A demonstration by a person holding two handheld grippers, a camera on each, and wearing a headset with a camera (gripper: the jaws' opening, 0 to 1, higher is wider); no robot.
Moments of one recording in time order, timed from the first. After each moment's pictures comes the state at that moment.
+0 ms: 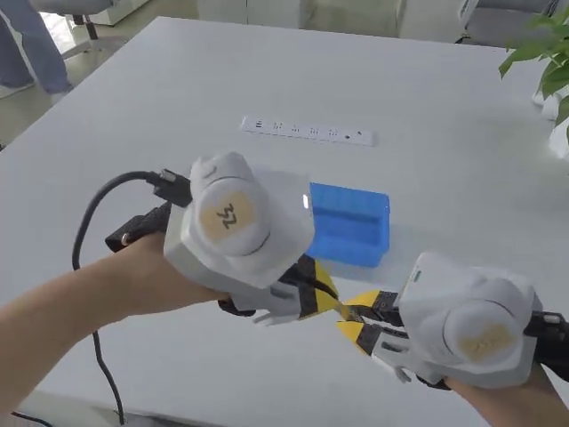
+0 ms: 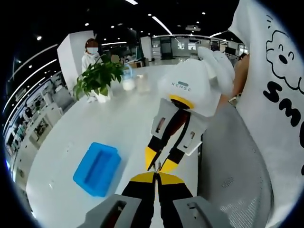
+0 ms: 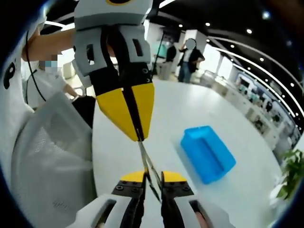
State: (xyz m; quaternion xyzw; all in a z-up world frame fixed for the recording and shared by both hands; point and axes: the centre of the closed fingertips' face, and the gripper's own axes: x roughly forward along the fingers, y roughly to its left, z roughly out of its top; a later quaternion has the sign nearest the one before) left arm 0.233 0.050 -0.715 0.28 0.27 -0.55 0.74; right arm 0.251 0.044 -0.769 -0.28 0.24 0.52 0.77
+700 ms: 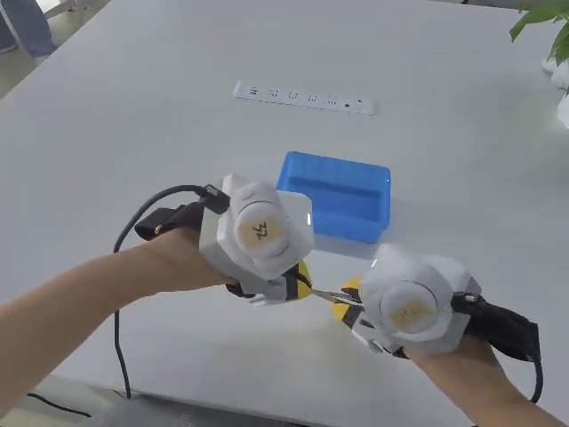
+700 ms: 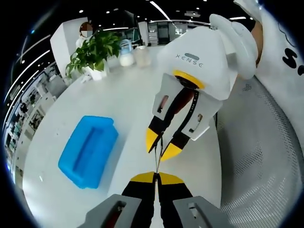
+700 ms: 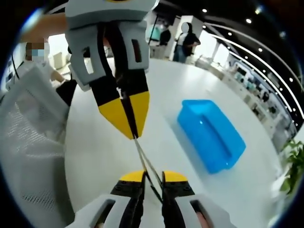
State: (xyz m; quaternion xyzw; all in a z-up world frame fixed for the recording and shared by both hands) left arm 0.276 0.065 -0.806 0.31 0.32 -0.55 0.71; right arm 0.287 0.041 -0.840 -0.32 0.29 0.48 0.76
